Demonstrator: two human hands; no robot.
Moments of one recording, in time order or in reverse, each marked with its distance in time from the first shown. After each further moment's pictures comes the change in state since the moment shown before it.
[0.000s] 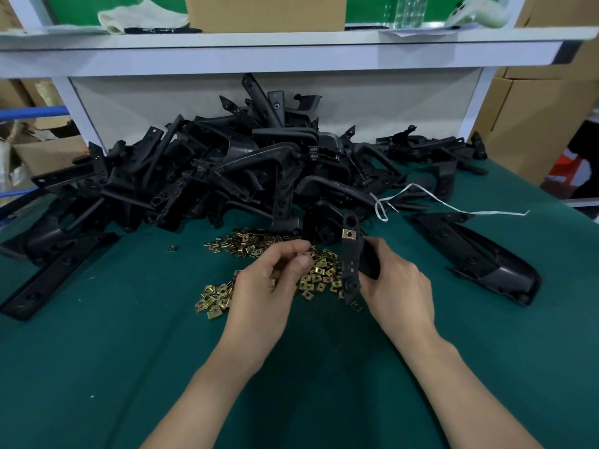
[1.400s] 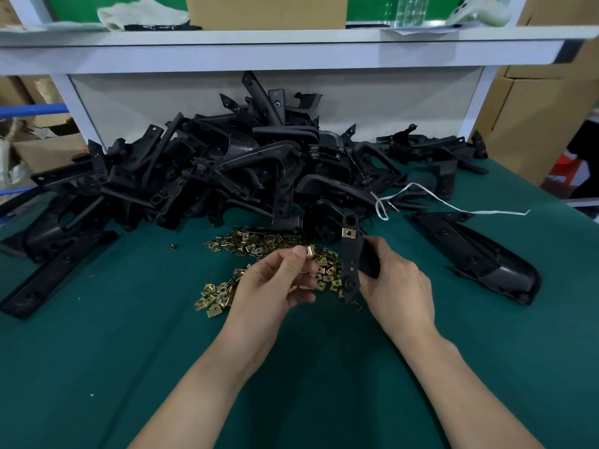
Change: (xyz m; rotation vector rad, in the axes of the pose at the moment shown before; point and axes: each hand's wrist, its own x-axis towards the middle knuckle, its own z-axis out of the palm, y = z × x) left_hand 0.002 0.004 0.003 -0.486 -0.096 -0.300; right_hand 0.001 -0.004 -0.002 -0.006 -0.002 -0.002
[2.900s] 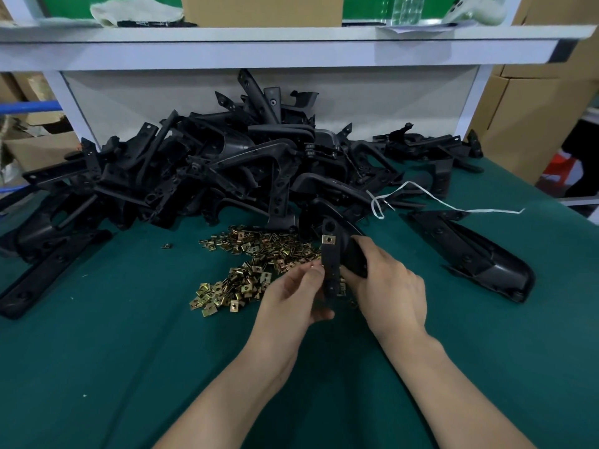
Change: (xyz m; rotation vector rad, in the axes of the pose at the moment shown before) left_hand -0.003 -0.027 0.025 -0.013 0.070 -0.107; right_hand -0.001 -0.003 0.005 -0.164 -0.081 0.055
